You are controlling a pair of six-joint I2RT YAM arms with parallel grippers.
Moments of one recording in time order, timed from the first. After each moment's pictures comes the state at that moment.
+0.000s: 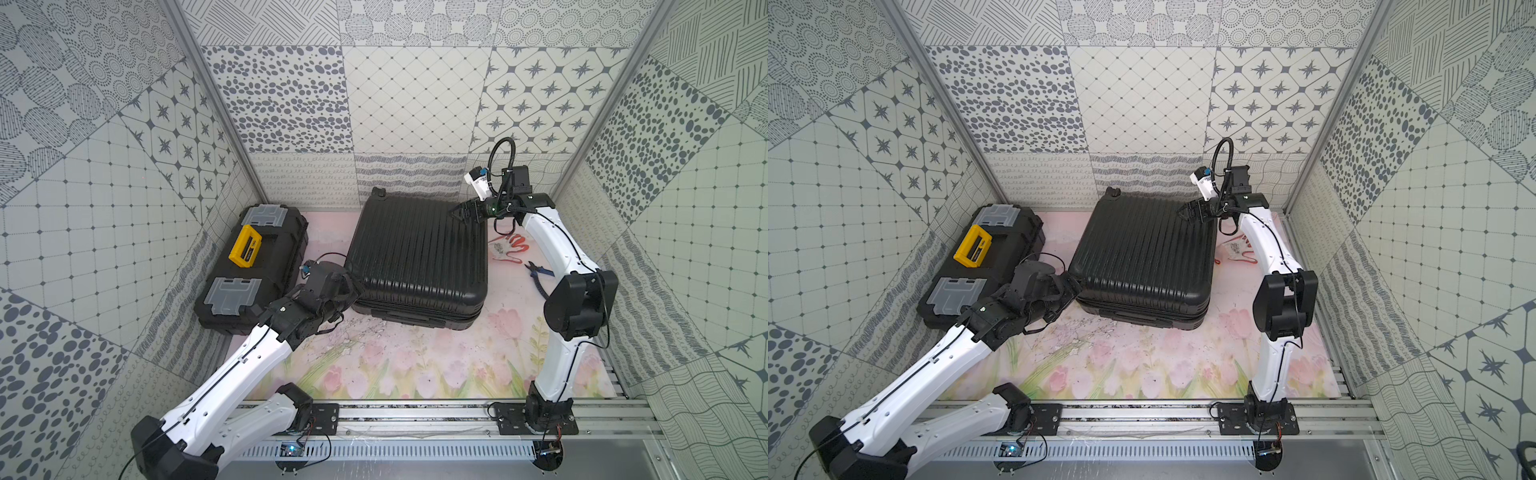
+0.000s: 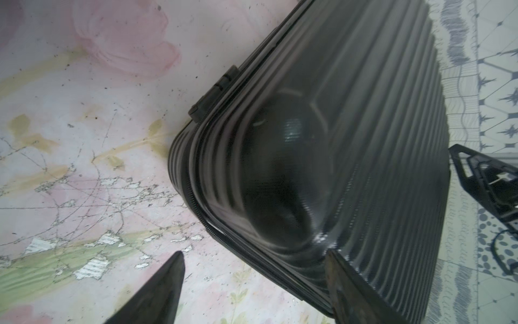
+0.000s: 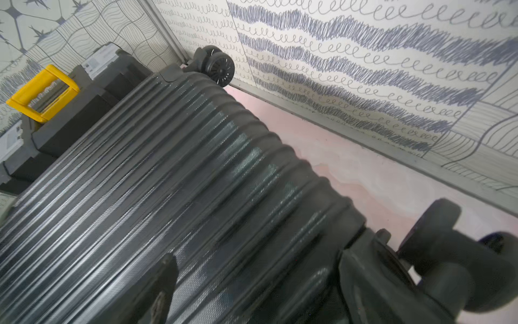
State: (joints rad) left arm -0.58 0.96 0.94 -0.71 -0.15 -1.20; right arm 0.13 1.99 1.98 -0.72 -0.62 -0.19
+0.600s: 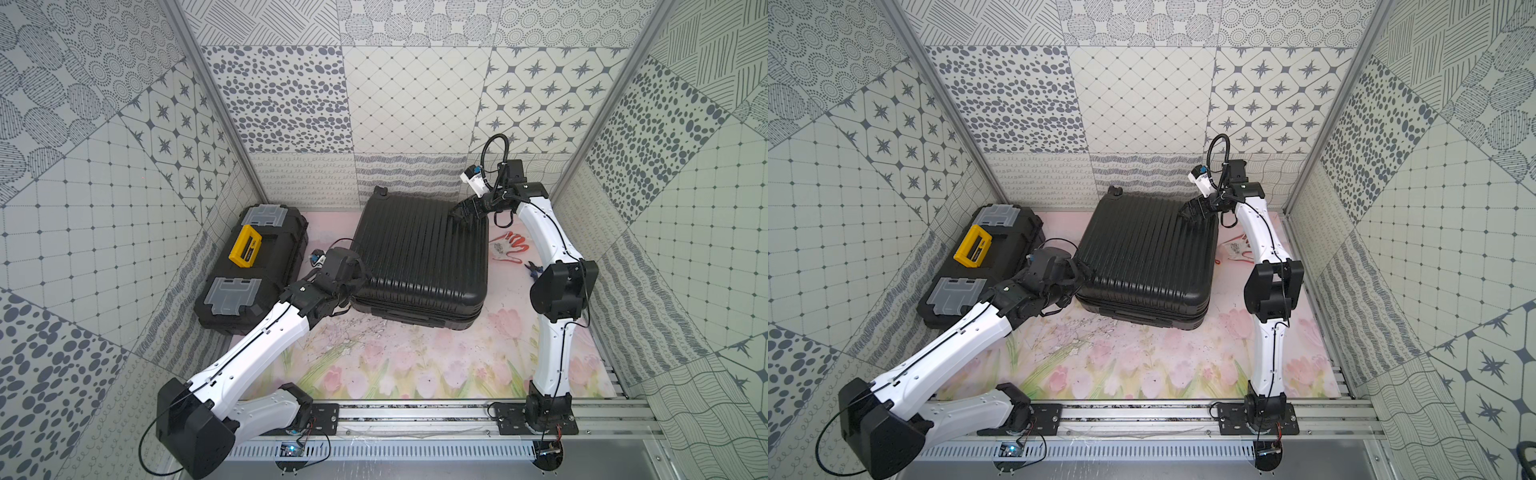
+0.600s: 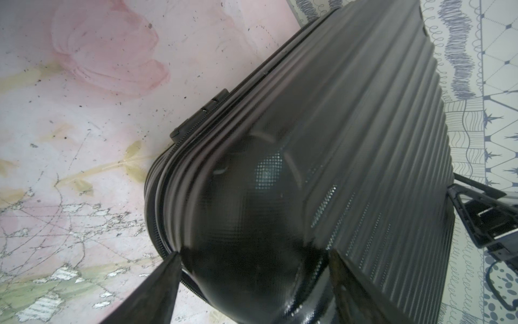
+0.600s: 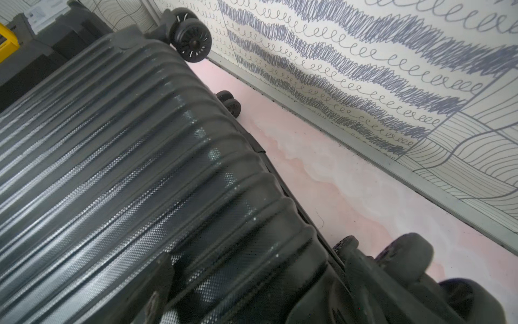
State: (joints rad) left arm -0.57 1.16 1.01 -0.61 -0.19 -1.24; right arm 0.12 2.17 2.26 -0.96 -0.58 -0.39
